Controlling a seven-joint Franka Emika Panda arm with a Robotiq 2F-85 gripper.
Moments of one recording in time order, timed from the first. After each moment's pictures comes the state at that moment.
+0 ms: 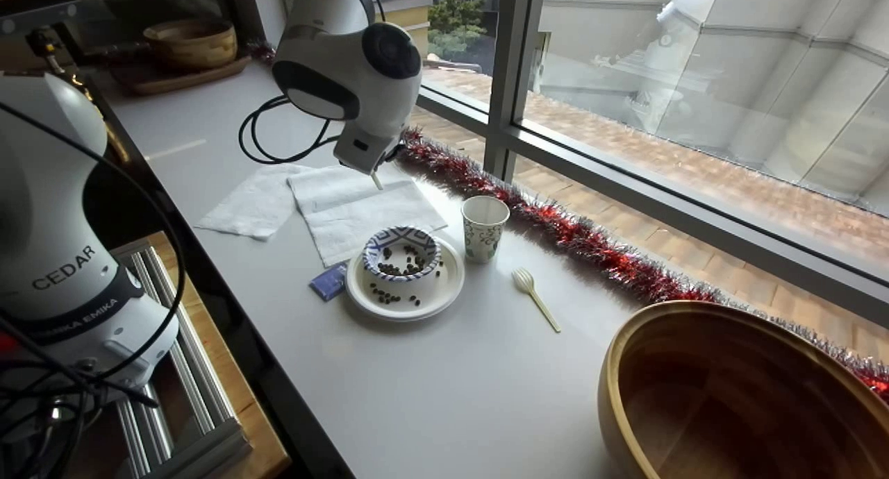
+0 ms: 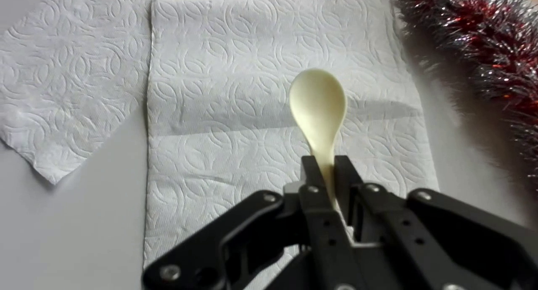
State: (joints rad) arm 1.55 -0.28 -1.75 -2.54 0.72 2.57 1.05
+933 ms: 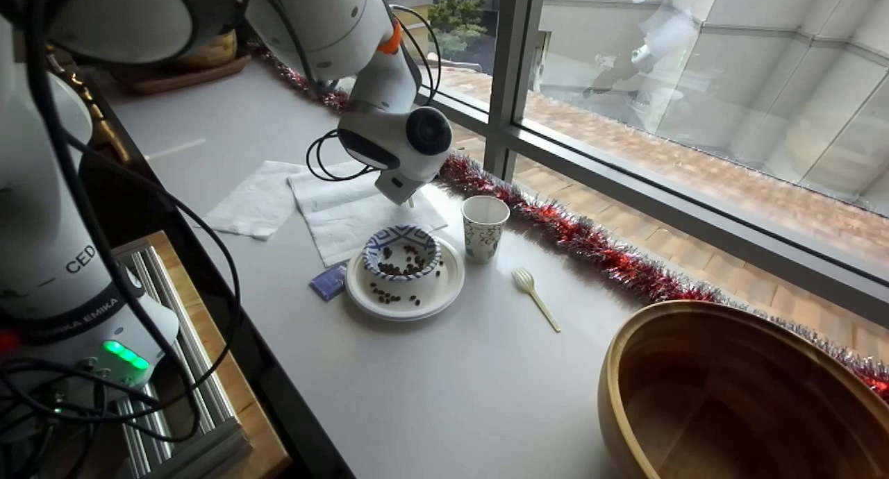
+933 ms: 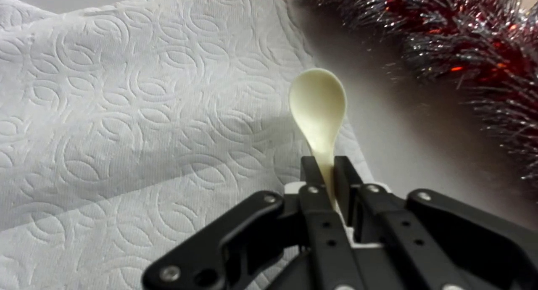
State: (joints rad) arm 2.09 -0.78 -2.21 -2.27 0.67 2.91 1.14
